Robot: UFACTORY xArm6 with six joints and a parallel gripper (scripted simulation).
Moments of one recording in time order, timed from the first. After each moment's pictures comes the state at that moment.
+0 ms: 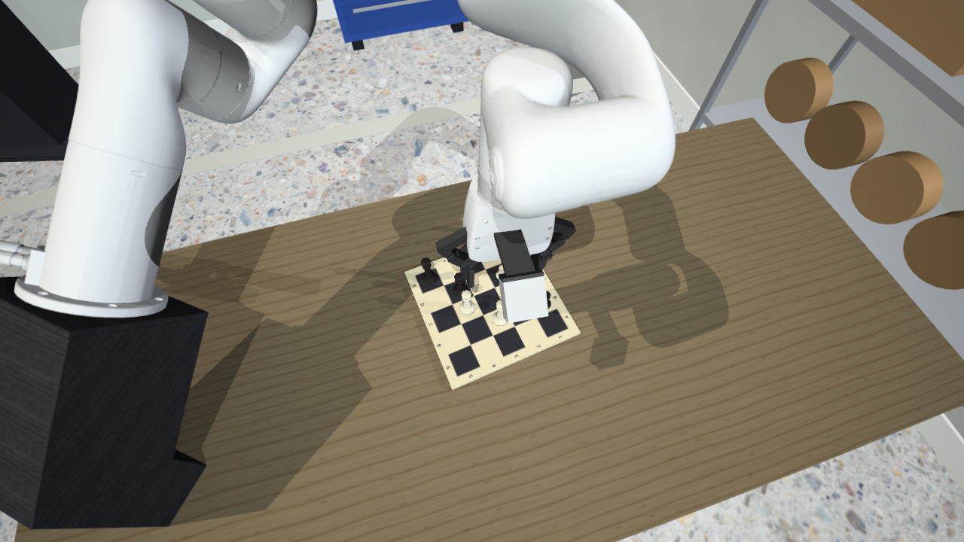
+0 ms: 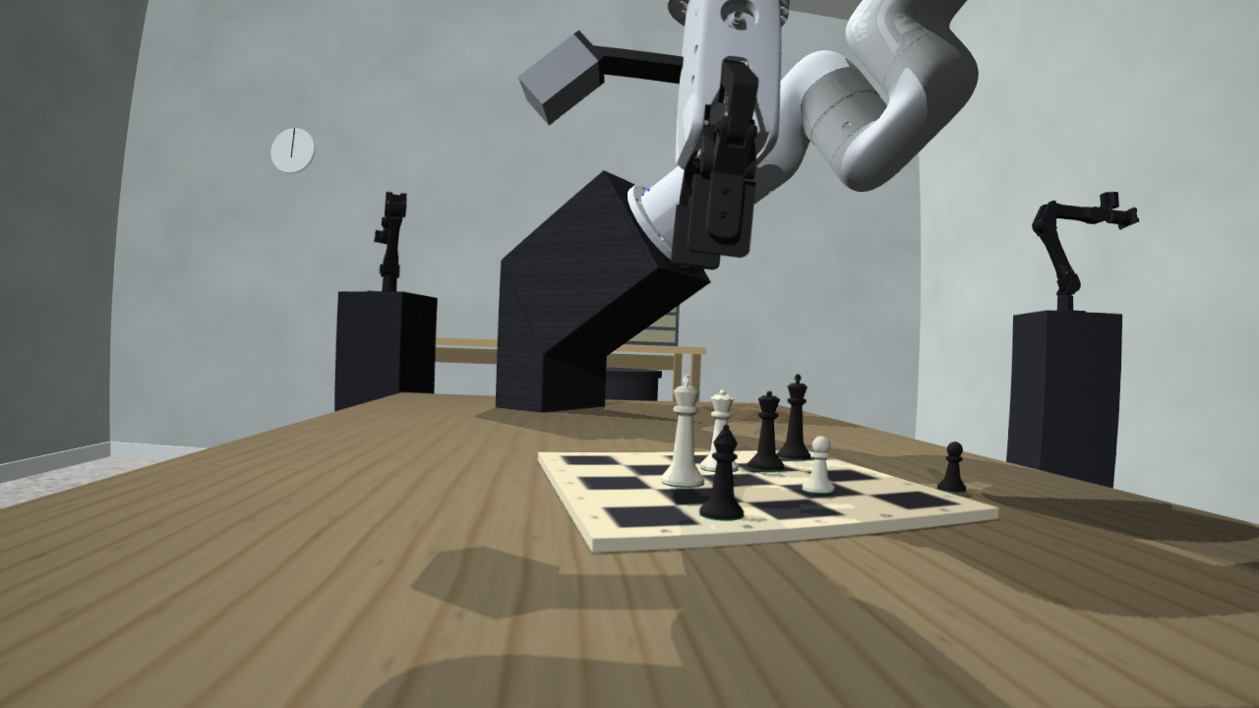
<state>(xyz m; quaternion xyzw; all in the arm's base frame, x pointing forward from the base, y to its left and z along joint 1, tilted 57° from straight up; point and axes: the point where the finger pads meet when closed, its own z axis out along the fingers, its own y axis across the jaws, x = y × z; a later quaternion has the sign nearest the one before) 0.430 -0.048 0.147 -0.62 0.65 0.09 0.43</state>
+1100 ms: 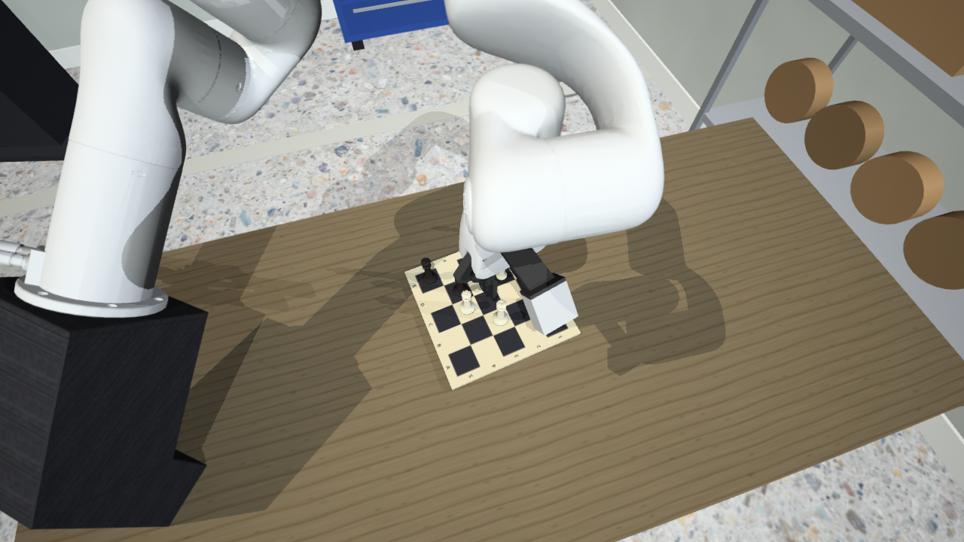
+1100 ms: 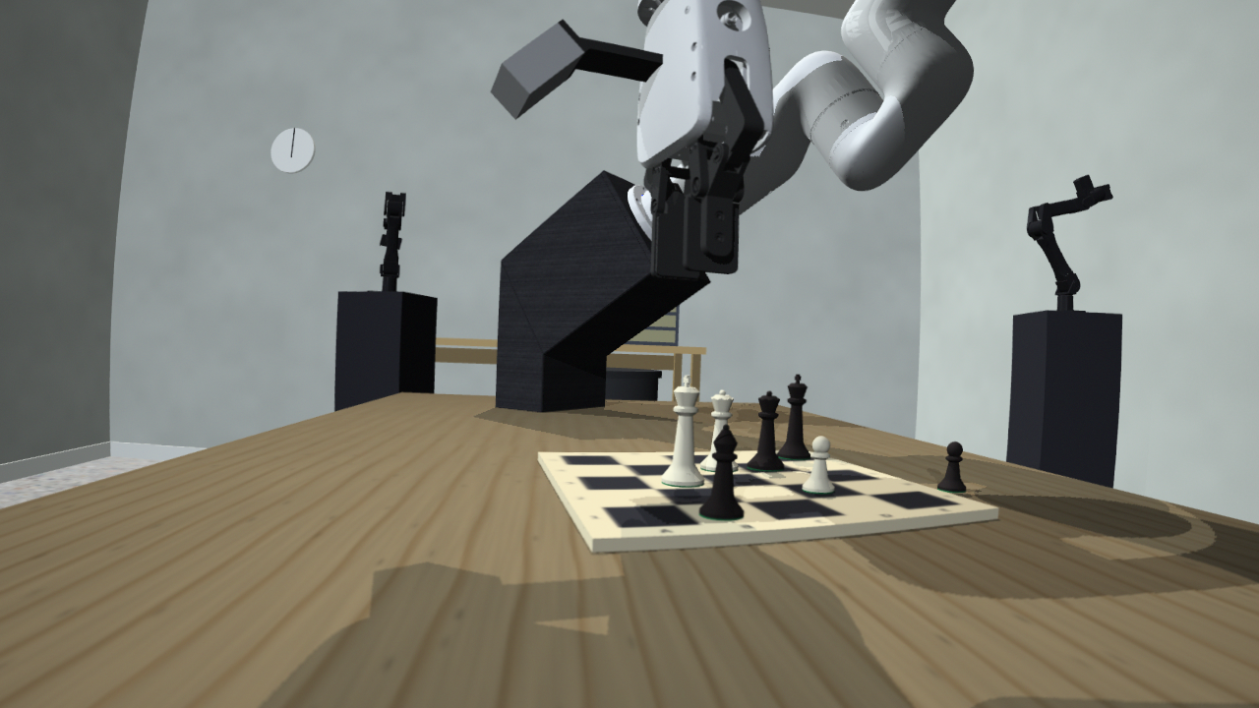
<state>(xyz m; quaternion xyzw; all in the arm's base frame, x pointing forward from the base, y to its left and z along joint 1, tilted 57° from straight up) 0.429 -0.054 0.142 -0.70 0.53 0.01 0.48</state>
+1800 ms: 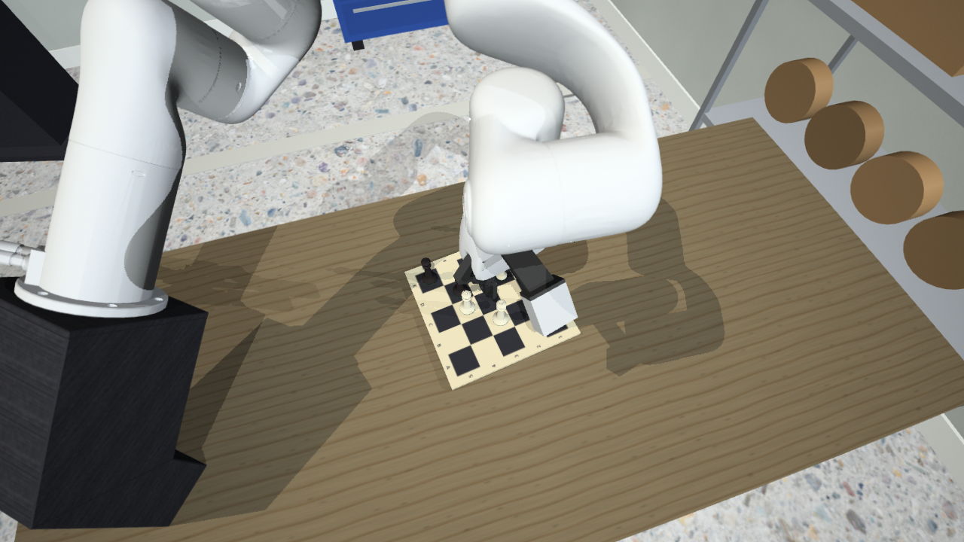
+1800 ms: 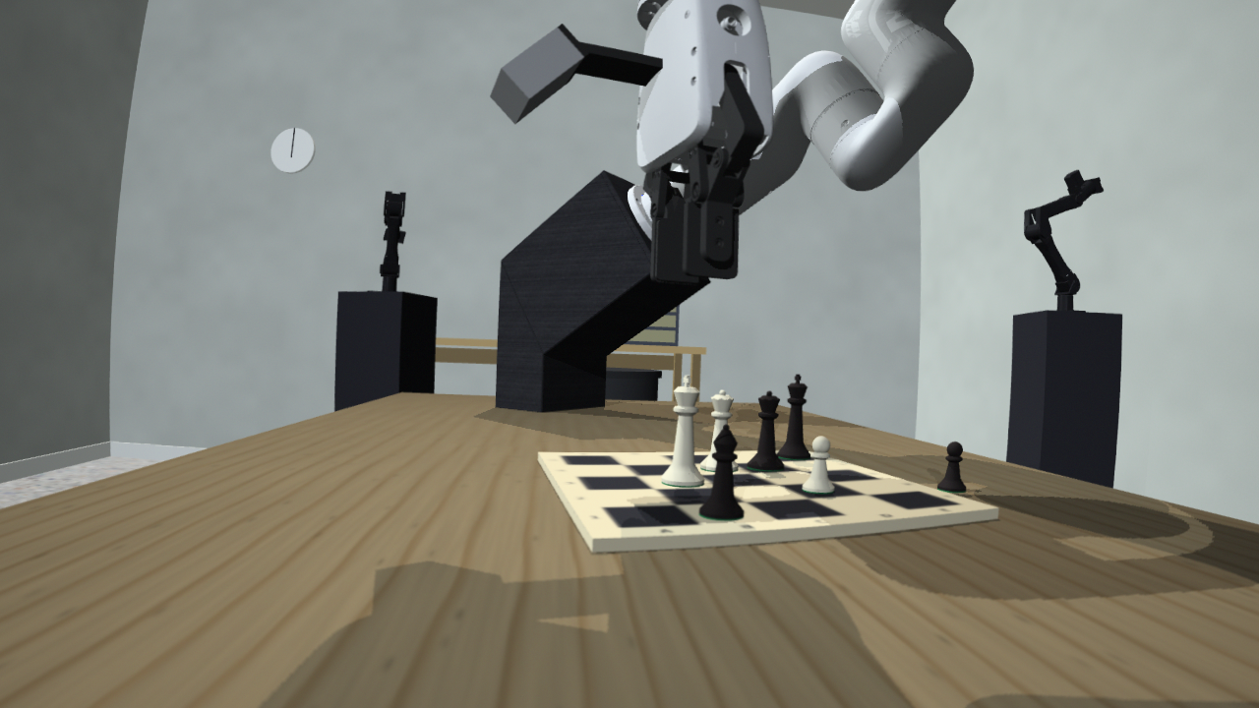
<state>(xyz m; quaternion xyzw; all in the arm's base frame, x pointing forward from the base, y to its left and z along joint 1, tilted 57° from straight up) 0.431 -0.053 0.140 -0.70 0.53 0.01 0.48</state>
